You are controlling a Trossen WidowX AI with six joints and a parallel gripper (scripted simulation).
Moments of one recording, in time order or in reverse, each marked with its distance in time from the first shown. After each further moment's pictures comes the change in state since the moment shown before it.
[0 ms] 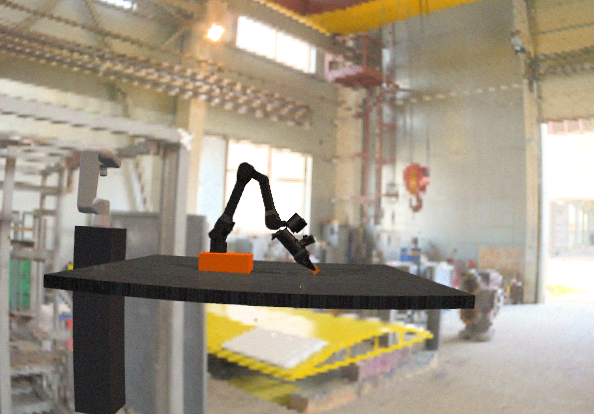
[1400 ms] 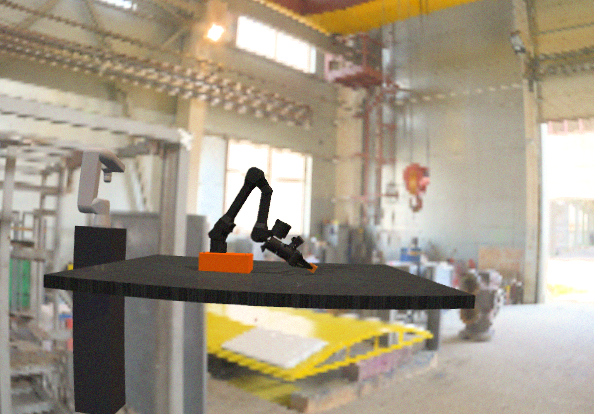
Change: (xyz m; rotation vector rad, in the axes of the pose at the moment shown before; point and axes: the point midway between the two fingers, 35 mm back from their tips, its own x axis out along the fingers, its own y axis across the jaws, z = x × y) arm -0.010 0.003 -0.015 -0.003 -0.298 0.001
